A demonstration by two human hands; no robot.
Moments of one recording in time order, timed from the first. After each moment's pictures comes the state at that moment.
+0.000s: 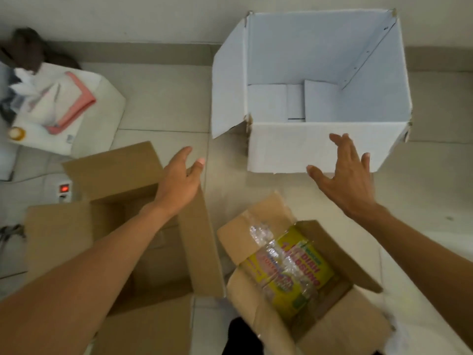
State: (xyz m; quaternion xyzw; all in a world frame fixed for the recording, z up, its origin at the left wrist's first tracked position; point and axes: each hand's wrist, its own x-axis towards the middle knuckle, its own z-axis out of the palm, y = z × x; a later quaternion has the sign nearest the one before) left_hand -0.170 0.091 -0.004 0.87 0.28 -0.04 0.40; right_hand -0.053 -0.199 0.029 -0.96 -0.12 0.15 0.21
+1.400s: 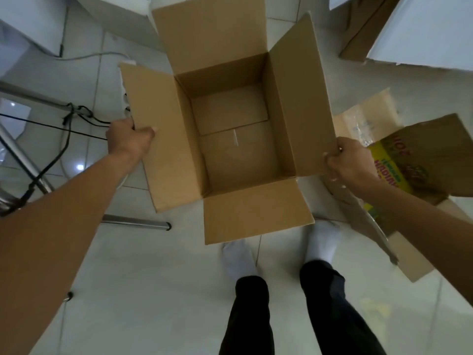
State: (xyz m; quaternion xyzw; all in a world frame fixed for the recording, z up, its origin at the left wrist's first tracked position) left_hand -0.474 0.313 -0.065 0.74 0.56 -0.02 0.38; right_hand -0.322 -0.043 -0.026 -0.93 0.01 0.32 0.17
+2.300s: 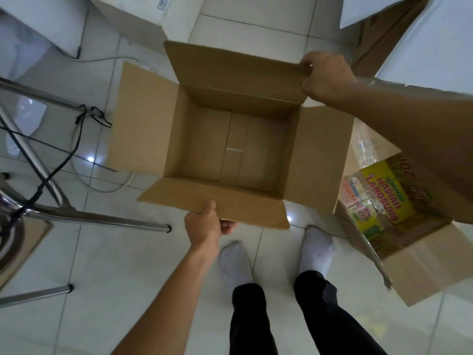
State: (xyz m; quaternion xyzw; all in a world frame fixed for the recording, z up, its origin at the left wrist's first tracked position) left_hand -0.506 0.115 -0.046 0.38 0.72 0.01 0.58; right_hand -0.202 0.073 -0.008 -0.92 -0.24 0.25 0.16
